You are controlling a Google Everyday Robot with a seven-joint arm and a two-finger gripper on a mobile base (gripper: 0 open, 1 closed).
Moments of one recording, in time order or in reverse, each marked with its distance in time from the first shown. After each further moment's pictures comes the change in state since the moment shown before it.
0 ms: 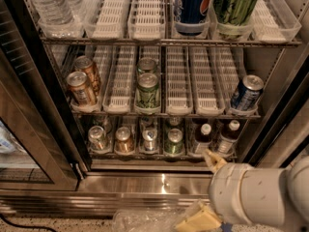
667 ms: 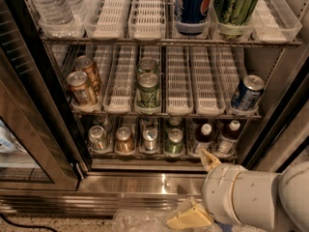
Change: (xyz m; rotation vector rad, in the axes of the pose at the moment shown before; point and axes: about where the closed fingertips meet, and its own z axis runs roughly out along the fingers) arm -0.008 0.002 0.013 0.049 -0.051 0.058
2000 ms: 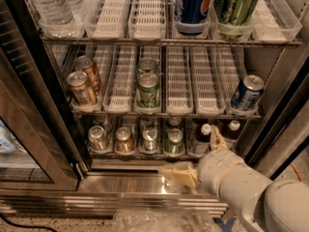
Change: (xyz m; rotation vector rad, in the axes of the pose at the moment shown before) arm -0.017 -0.080 0.030 0.347 -0.265 0.191
